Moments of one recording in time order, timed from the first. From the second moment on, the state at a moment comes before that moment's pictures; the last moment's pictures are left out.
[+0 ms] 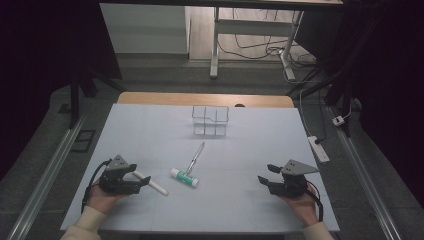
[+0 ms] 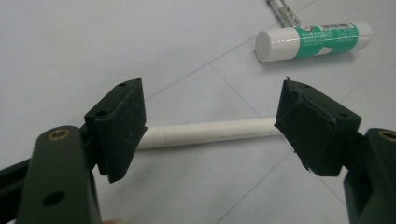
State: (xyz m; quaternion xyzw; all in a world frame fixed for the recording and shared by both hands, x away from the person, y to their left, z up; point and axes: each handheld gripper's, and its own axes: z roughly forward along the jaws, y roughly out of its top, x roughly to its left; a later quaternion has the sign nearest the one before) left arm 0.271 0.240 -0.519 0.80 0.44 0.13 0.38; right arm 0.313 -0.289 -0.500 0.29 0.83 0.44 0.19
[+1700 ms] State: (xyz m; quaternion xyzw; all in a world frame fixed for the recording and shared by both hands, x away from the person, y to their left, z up) left arm 0.323 0.162 -0.483 0.81 0.41 0.12 0.39; right arm 0.316 -0.290 -0.508 0.29 0.84 0.43 0.18
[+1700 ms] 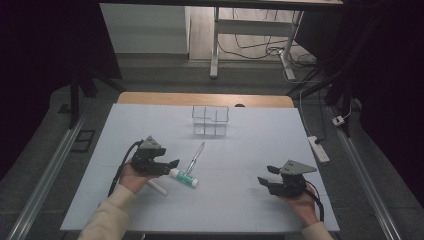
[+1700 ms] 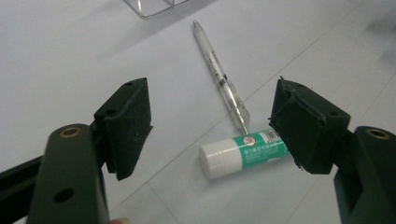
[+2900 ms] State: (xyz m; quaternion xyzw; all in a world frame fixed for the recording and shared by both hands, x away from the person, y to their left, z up) left arm 0.371 0.086 -0.483 0.85 0.38 0.09 0.36; right arm 0.320 -0.294 -0.511 0.30 0.84 0.42 0.19
